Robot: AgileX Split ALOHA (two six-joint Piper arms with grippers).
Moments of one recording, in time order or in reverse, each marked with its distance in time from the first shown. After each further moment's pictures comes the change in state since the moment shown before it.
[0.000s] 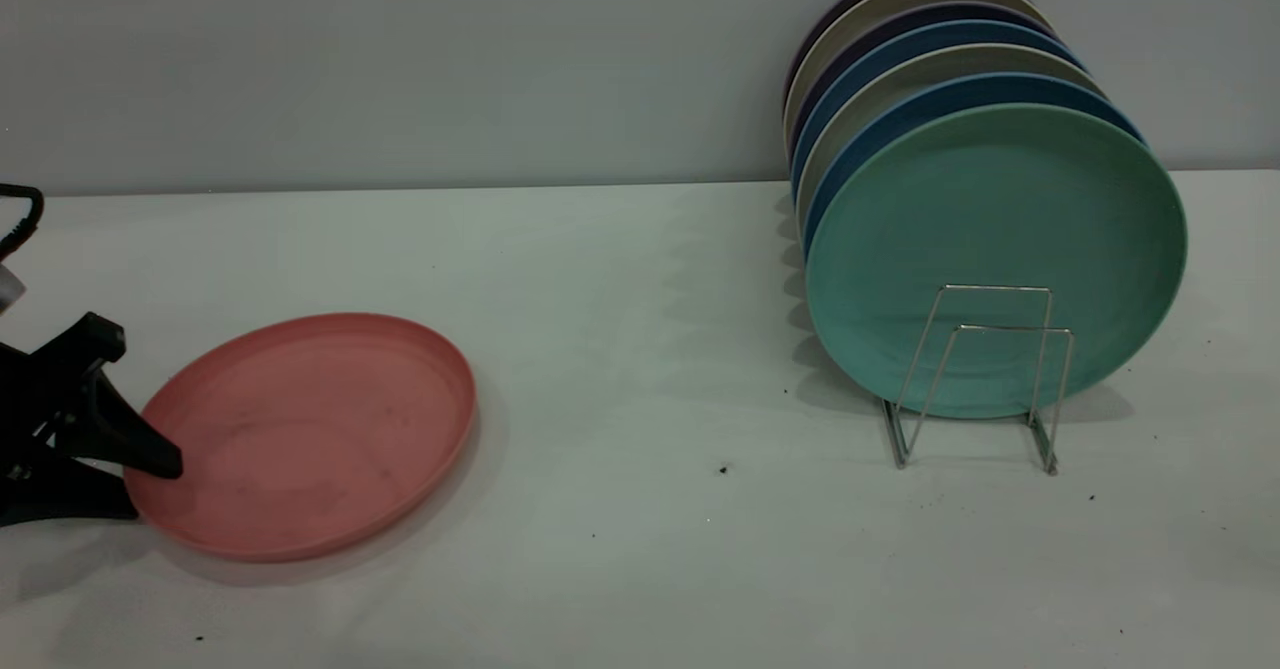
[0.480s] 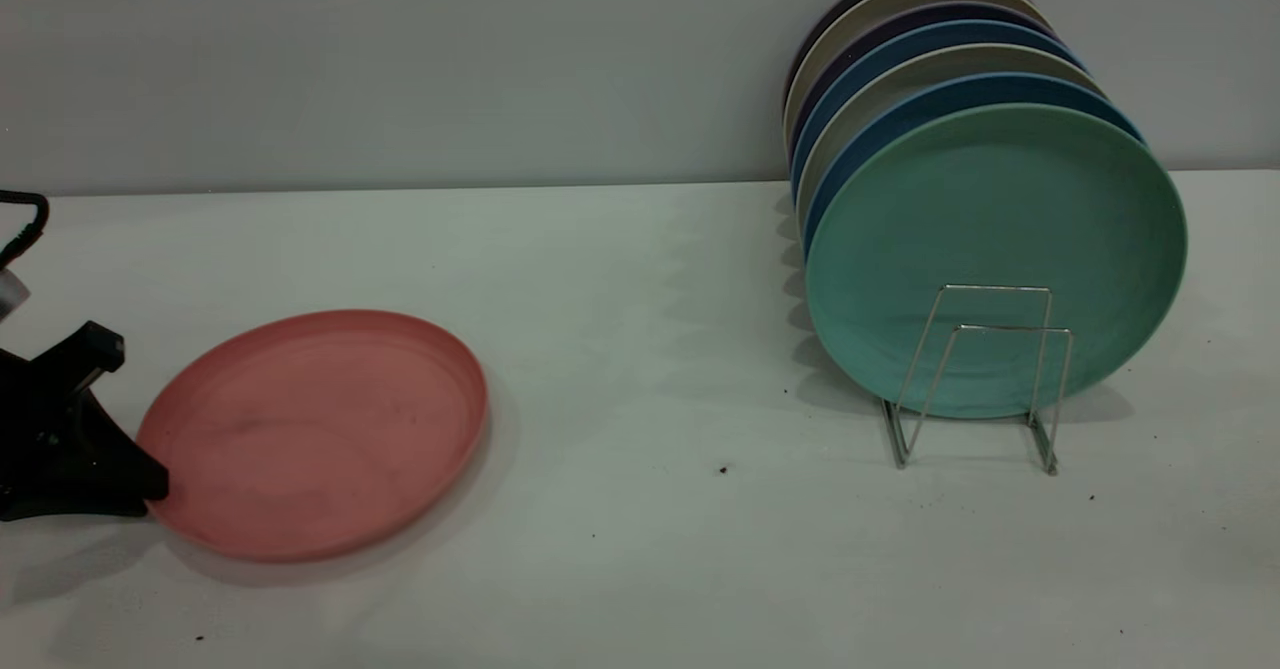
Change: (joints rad) left arm 0.000 0.000 0.000 0.045 0.000 -0.003; right arm 0.000 0.000 0.000 0.000 0.000 0.000
